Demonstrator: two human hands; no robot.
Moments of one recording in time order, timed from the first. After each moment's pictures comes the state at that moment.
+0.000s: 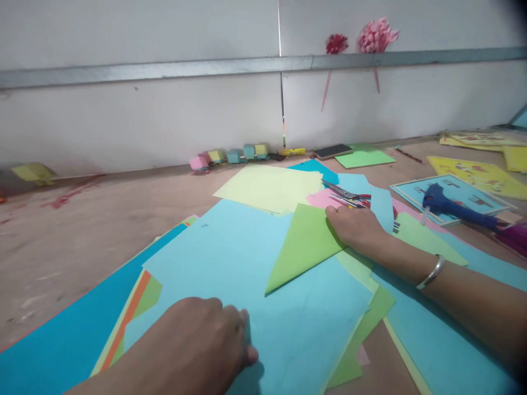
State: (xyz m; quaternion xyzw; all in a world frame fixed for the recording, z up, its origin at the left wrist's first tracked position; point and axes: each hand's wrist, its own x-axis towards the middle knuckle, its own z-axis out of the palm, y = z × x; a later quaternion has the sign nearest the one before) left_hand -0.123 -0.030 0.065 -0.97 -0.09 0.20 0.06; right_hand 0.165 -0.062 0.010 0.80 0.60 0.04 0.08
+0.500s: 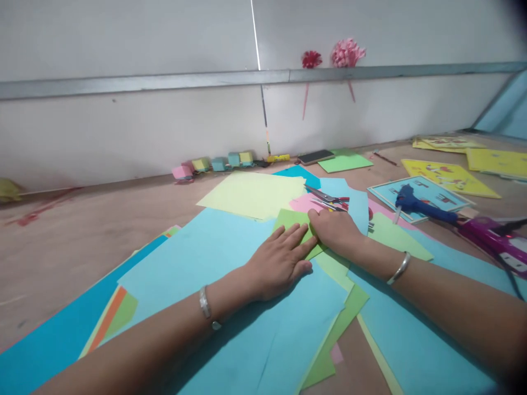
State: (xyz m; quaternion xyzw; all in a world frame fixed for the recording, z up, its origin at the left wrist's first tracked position) left_hand 0.005 0.010 -0.002 -0.99 -0.06 0.04 -0.09; right_hand 0.167 -0.064 0.008 0.80 0.59 0.09 0.08
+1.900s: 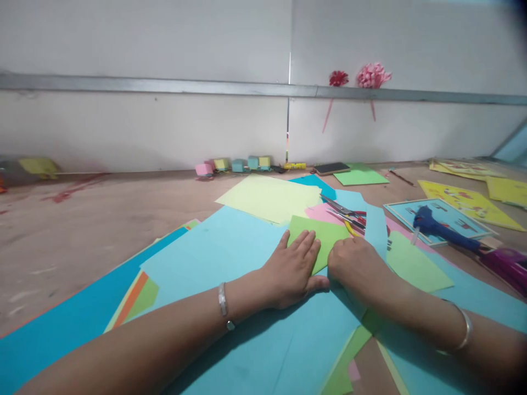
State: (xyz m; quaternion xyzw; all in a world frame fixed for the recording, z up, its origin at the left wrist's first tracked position) left_hand -0.006 0.004 0.000 -0.99 -0.11 0.04 -0.10; right_hand 0.122 -0.099 0.030 0.70 0.68 0.11 0.21
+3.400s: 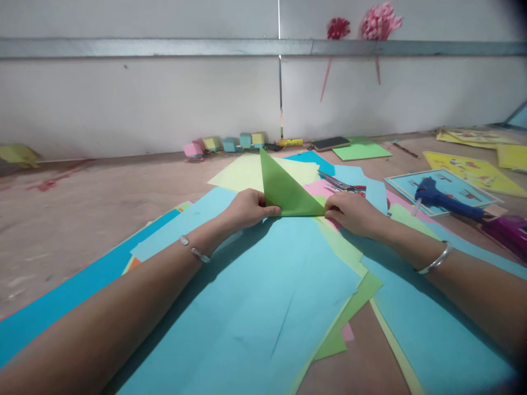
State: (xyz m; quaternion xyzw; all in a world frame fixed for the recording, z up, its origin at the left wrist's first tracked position) left_hand -0.017 0.082 0.016 -0.84 -0.38 -0.13 -0.36; right_hand 0.187 -0.064 0.012 0.77 0.63 -0.03 -0.07
